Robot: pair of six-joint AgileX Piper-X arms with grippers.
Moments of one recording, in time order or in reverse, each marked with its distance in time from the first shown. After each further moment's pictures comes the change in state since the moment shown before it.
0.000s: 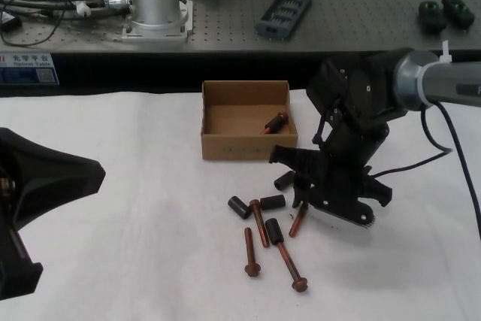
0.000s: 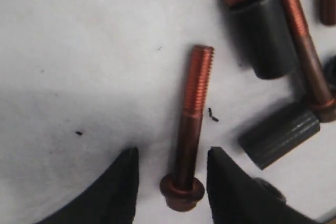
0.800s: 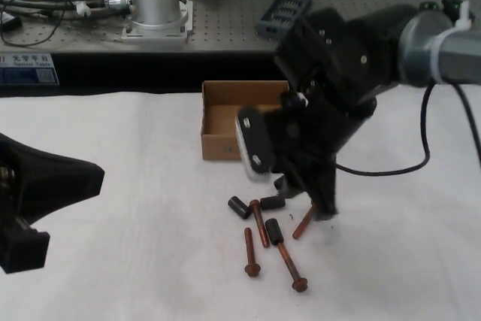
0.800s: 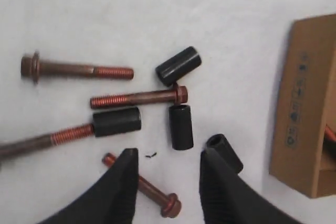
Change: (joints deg) left arm 0.0 0.0 0.0 0.4 0.0 -19.4; right arm 8.6 -11.5 0.7 2.0 3.1 69.7
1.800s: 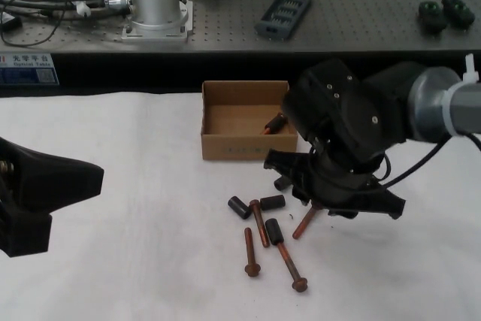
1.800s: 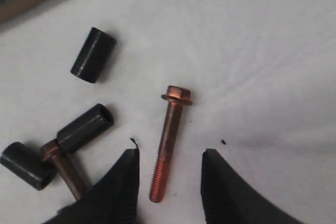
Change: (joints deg) left arm 0.0 0.0 0.0 0.0 0.0 -2.3; right arm 1.6 -3.4 13.4 -12.9 17.7 124.7
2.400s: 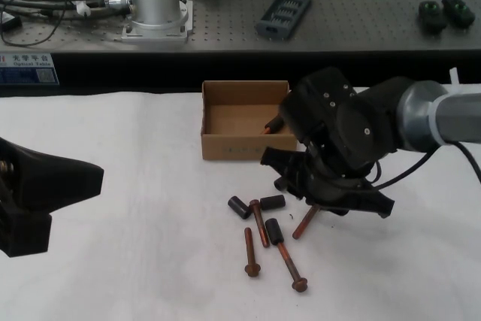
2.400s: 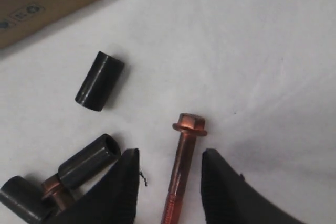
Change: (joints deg) left arm 0.0 0.0 0.0 0.0 0.0 0.0; right arm -1.7 3.0 0.0 -3.9 1.1 0.0
